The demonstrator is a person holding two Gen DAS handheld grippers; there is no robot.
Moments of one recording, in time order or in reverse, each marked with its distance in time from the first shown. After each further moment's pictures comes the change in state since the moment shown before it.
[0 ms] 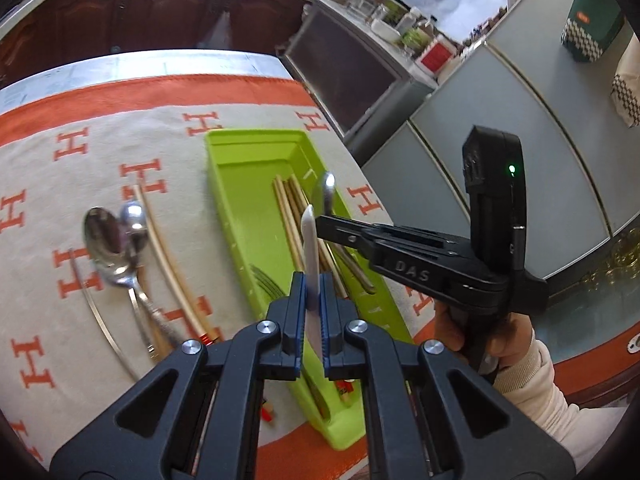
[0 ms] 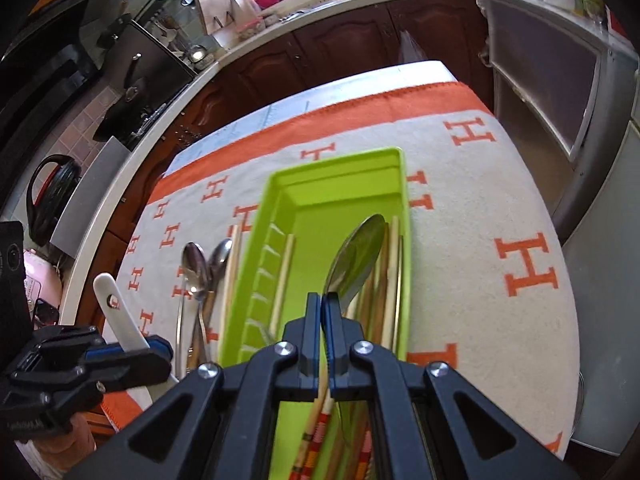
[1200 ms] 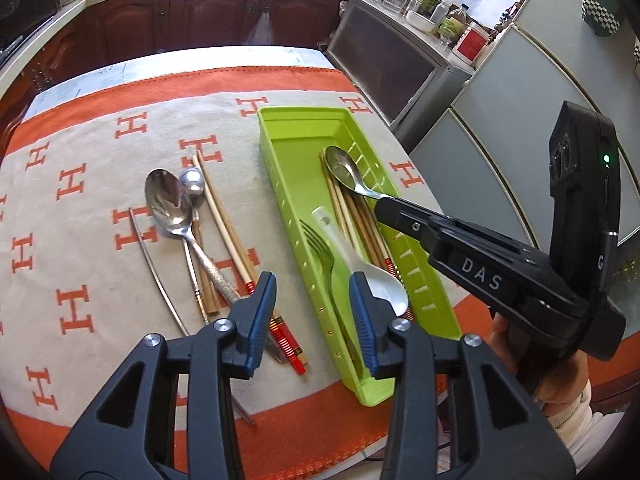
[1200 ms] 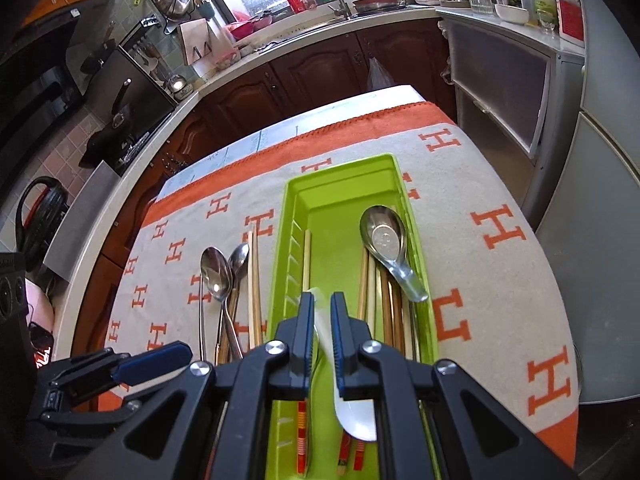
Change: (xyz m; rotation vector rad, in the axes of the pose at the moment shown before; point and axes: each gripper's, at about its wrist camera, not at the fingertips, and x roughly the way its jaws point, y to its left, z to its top) left arm -0.037 -0.004 -0.042 -0.009 -0.009 0.211; right arm -0.048 0.050 -0.045 0.073 -0.122 -0.126
